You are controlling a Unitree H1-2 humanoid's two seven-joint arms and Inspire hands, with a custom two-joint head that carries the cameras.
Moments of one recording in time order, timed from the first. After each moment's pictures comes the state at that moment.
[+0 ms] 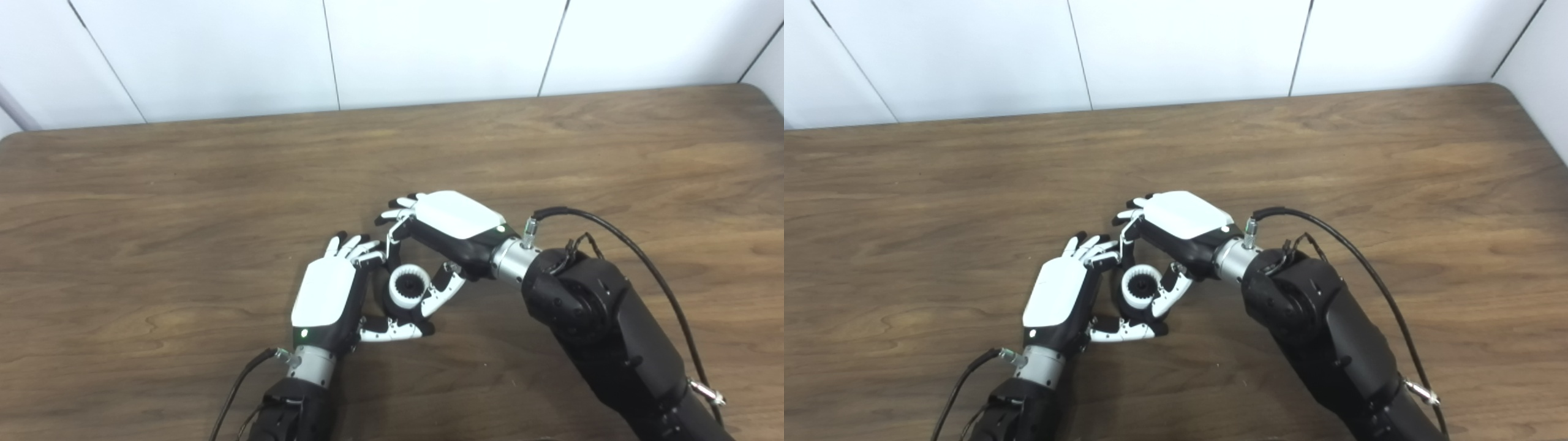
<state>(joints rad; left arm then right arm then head) 0.07 0.09 -0.48 -0.18 0.94 0.17 0.07 -0.28 -0.25 0.43 -0.44 -0.89 0.23 0.71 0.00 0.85</state>
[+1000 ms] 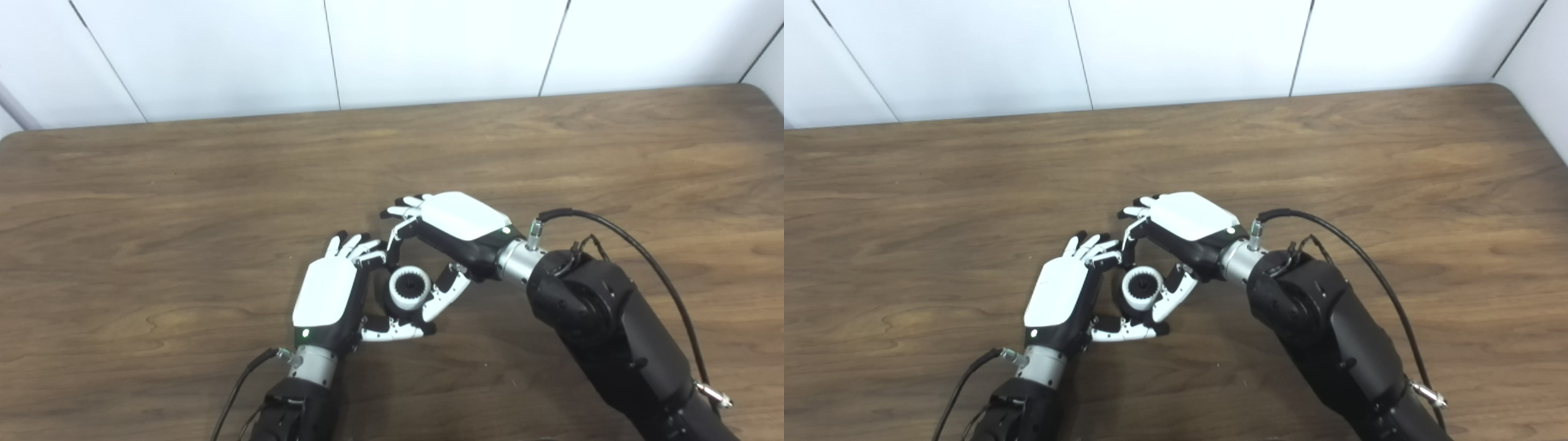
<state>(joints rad) 0.07 0.08 -0.48 -0.18 0.94 0.18 0.07 -0.27 -0.27 0.42 -0.44 -0.90 0.23 0.71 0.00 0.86</state>
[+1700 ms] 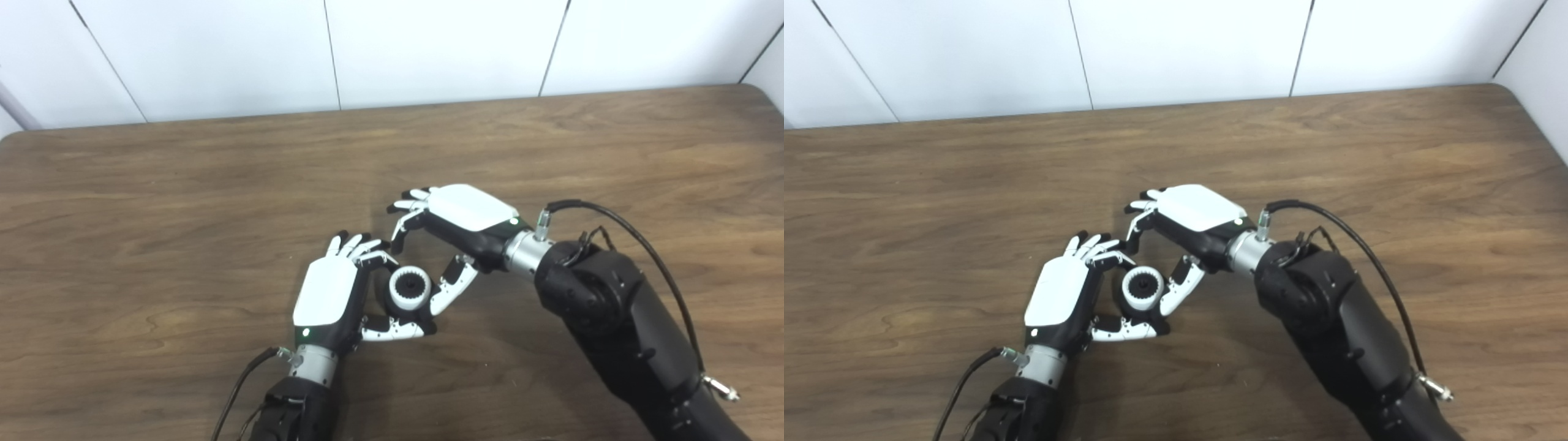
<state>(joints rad) 0.07 0.08 -0.48 -0.18 0.94 0.18 0.07 -0.30 -0.29 0.38 -0.45 -0.87 0.23 0.74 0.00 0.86</state>
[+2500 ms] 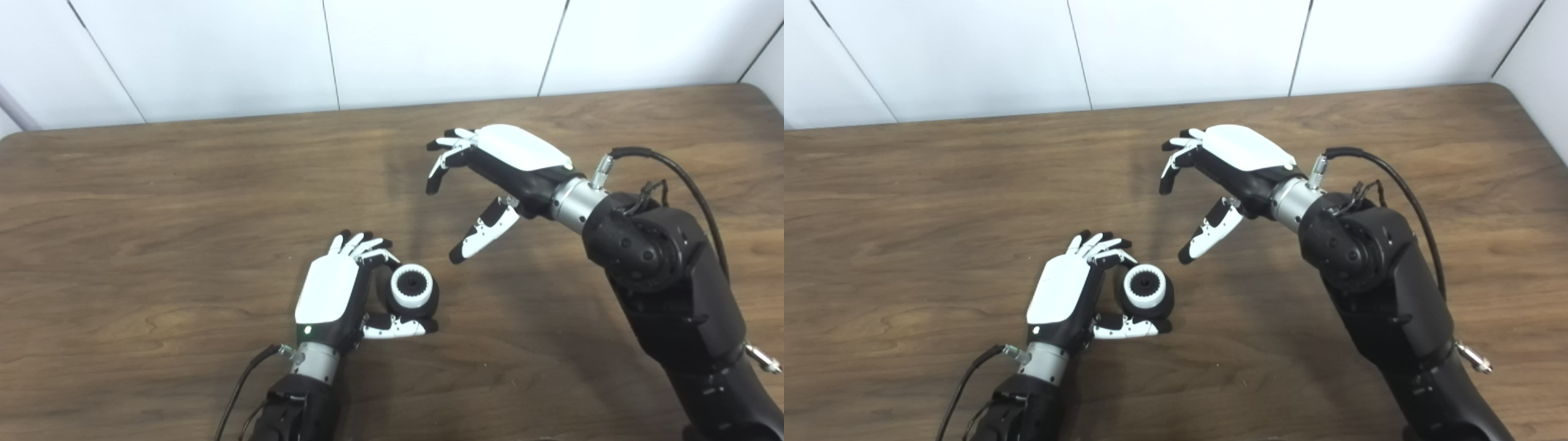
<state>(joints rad) 0.06 0.08 -0.48 -0.17 0.92 0.18 0.07 -0.38 -0.34 0.25 -0.52 -0.80 0.35 0.80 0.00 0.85</state>
